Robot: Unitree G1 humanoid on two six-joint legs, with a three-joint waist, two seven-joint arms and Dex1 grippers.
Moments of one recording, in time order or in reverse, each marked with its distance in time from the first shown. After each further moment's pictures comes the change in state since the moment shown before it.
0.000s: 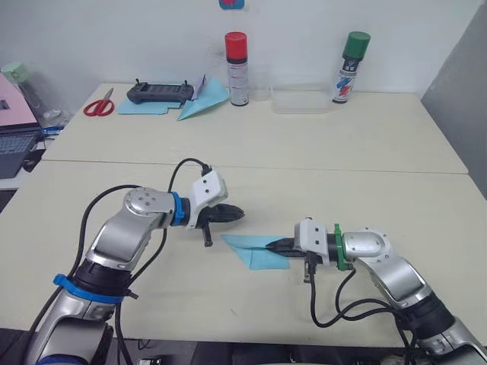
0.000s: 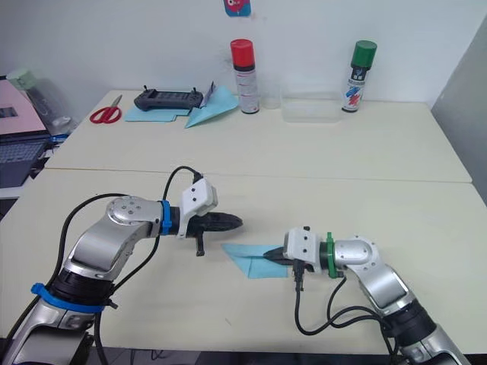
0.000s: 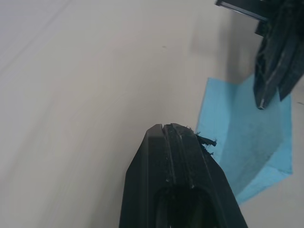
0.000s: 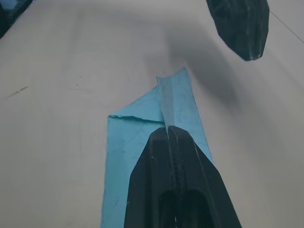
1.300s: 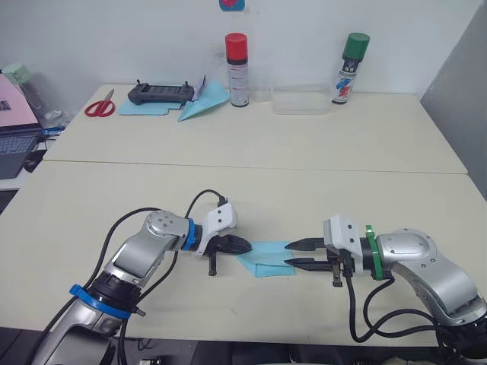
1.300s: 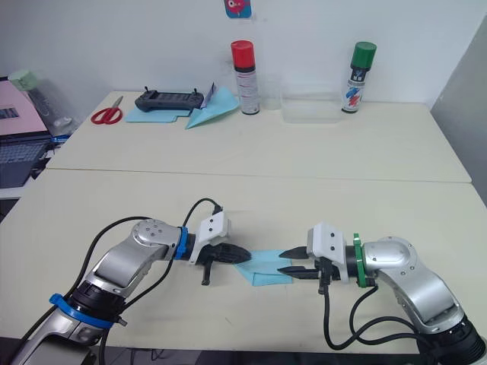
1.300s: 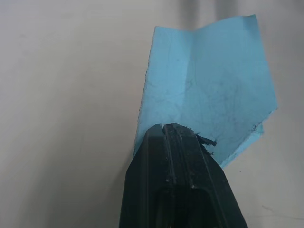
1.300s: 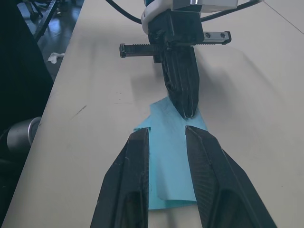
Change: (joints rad) left arm 0.053 -0.015 -0.124 0.120 0.030 -0.121 -0.080; right arm 0.100 -0.174 -0.165 -0.309 0.239 0.305 0.022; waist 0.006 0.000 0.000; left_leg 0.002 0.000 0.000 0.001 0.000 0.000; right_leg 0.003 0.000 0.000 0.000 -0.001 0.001
